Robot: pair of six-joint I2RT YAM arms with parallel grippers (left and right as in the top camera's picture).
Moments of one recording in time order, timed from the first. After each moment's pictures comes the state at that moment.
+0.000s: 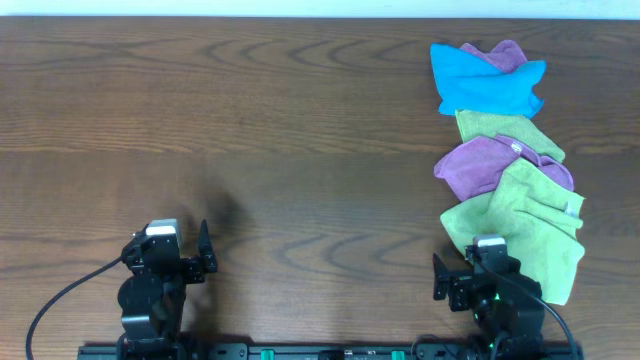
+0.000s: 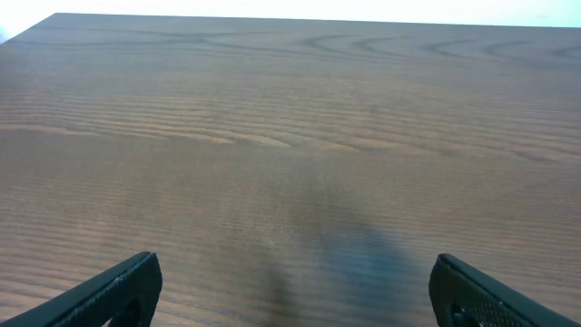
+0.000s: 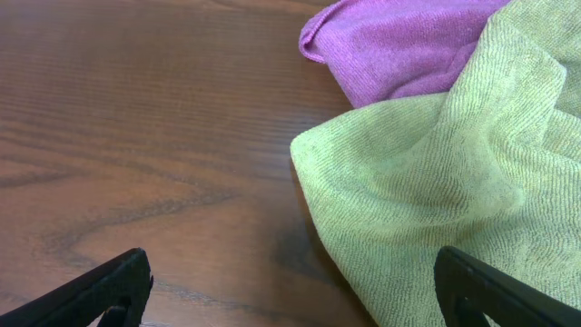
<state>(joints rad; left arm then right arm) 0.04 0.01 0.14 -0.50 -0.01 -0.01 0.09 0.01 0.19 -0.82 -0.02 -0.01</state>
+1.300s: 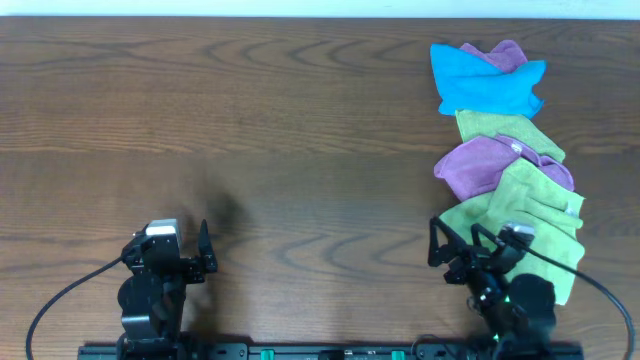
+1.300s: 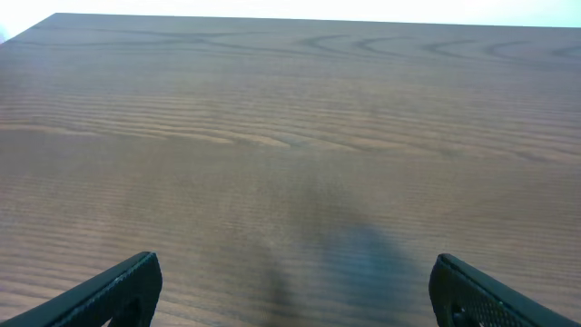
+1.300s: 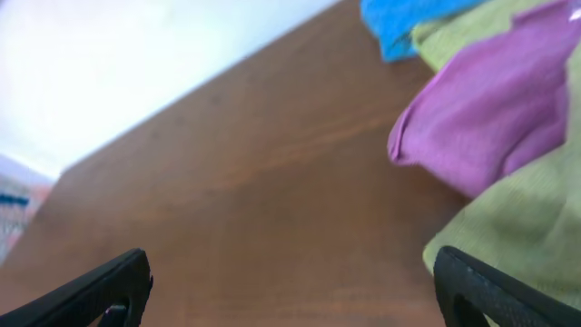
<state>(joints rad) 0.04 0.01 0.14 -0.50 -0.01 -0.01 0.09 0.10 0.19 -0.46 -0.18 0.57</state>
